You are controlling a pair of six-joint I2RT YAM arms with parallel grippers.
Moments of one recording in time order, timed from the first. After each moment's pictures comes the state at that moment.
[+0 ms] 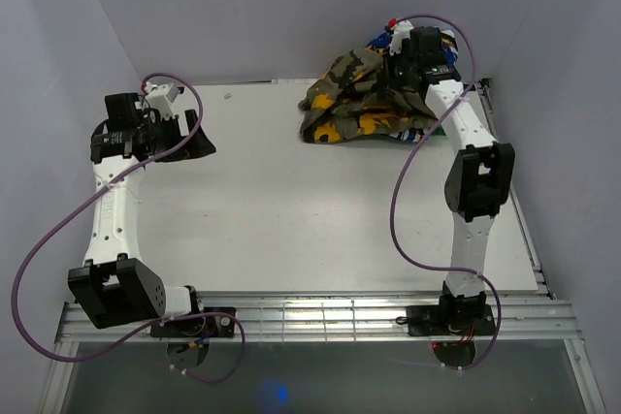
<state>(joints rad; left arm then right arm) 0.18 1.32 1.34 -0.84 0.52 0.01 0.20 2.19 2.07 -0.43 -0.21 -0.14</state>
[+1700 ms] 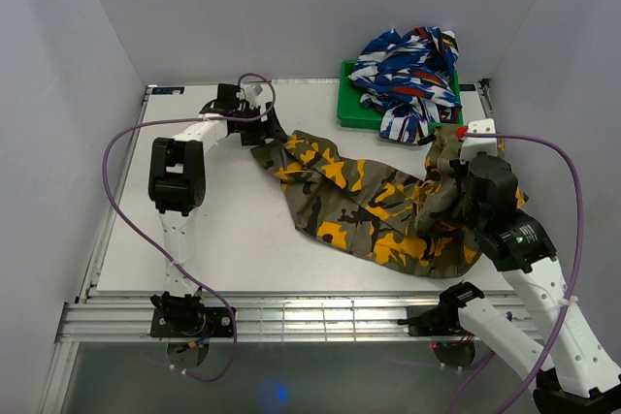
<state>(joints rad) -0.16 2.25 1.72 -0.35 0.52 -0.23 0.44 0.70 0.96 -0.60 0.62 -0.20</state>
